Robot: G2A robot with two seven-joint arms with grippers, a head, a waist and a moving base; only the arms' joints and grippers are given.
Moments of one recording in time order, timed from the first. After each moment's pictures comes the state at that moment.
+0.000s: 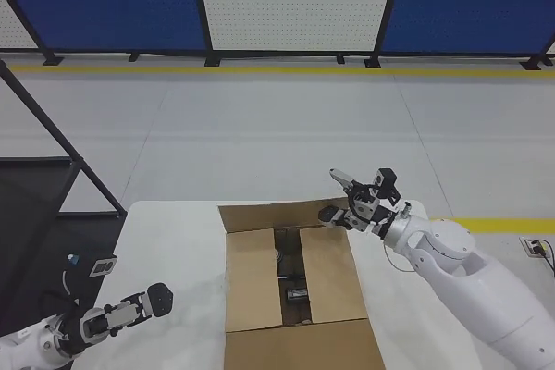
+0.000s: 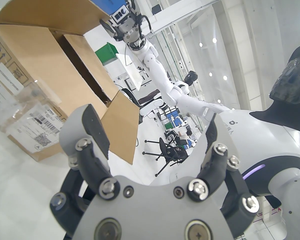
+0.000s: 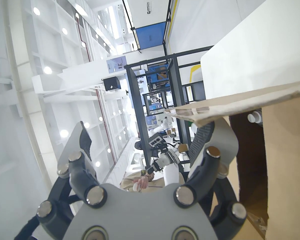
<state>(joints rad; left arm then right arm) 1.30 -0.86 -1.68 -1.61 -0.77 -0.54 -1.28 -0.38 -0.96 0.68 -1.29 1.14 0.06 0.44</state>
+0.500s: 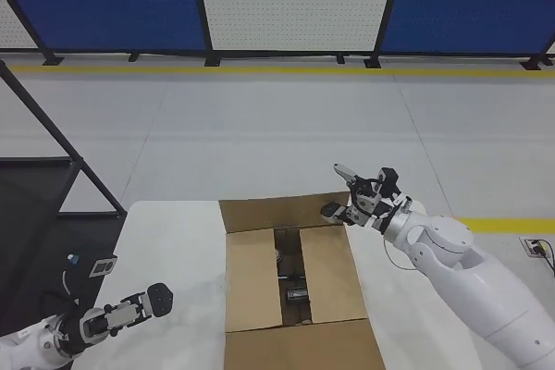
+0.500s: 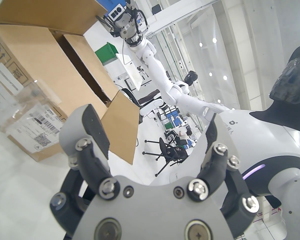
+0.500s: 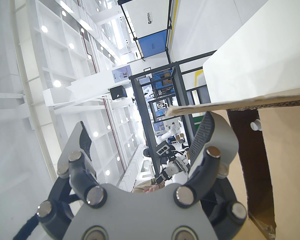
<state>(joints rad) 1.30 -0.86 -1.68 -1.61 -0.77 -0.54 -1.28 -0.38 -0.97 0.67 -1.27 1.15 0.07 0.44</state>
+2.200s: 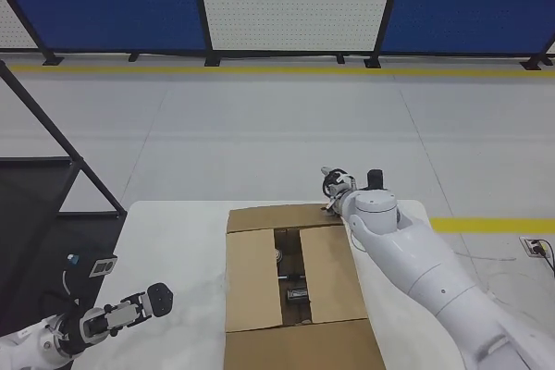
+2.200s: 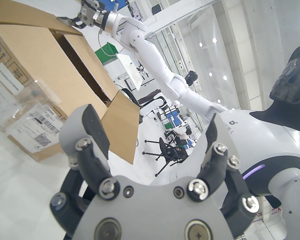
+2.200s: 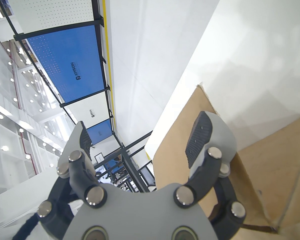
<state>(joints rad) 1.30 -0.86 -1.68 -1.61 -0.77 -0.54 -1.28 -0.13 -1.36 0.54 -0.74 1.02 0.46 -0.13</state>
